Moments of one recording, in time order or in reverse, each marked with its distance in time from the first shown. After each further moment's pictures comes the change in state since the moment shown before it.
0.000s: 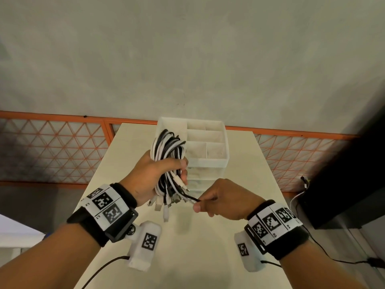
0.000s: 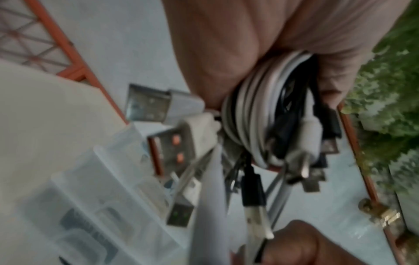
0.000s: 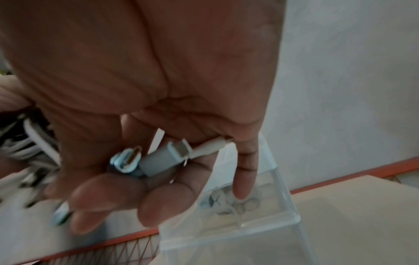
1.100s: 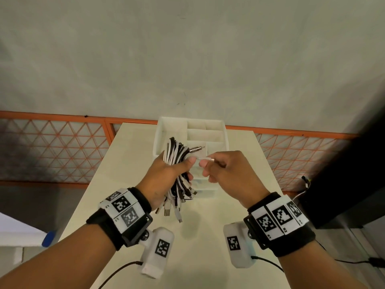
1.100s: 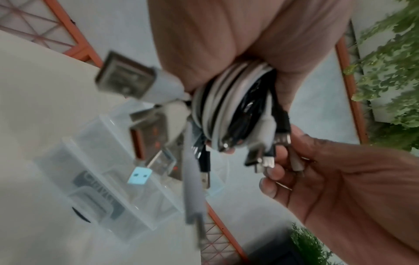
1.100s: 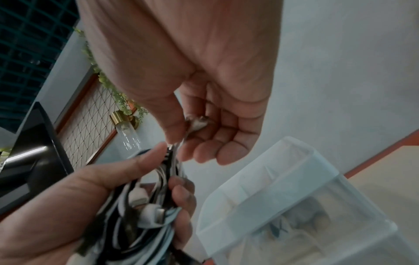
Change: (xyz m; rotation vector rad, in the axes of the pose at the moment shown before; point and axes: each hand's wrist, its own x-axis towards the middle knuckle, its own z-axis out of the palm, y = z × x) left_hand 0.011 -0.022 0.018 0.081 0.225 -0.089; right_hand -0.003 -0.030 -0.017 0.277 0.555 -0.058
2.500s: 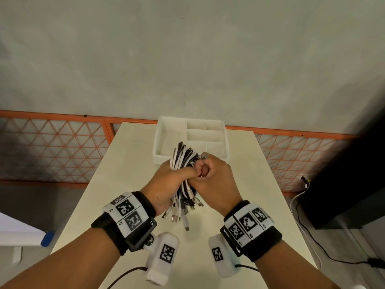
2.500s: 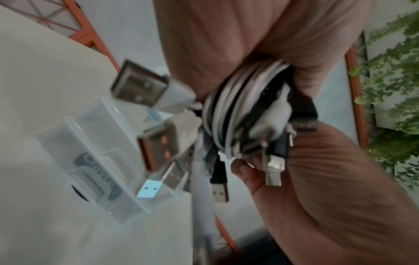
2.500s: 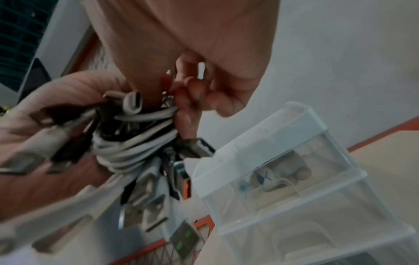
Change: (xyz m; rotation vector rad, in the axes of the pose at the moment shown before) left_hand -0.012 -0.001 0.011 -0.042 -0.068 -0.058; right_hand 0.001 0.016 0.047 0.076 0.133 -0.144
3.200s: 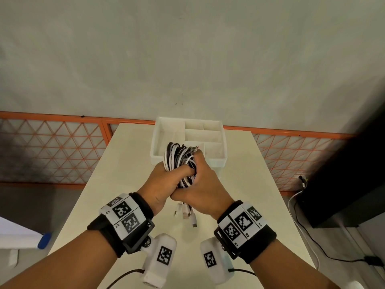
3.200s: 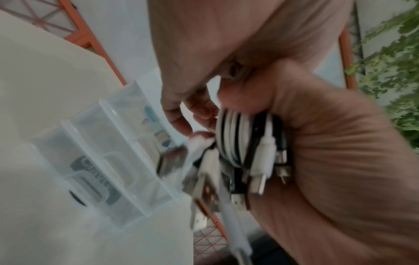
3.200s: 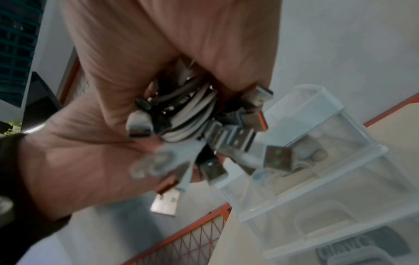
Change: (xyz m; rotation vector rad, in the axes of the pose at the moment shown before) left_hand 0.001 0.002 -0.002 0.113 0.063 0.060; right_hand -0.005 -0.012 0.007 0.205 -0.279 0.121
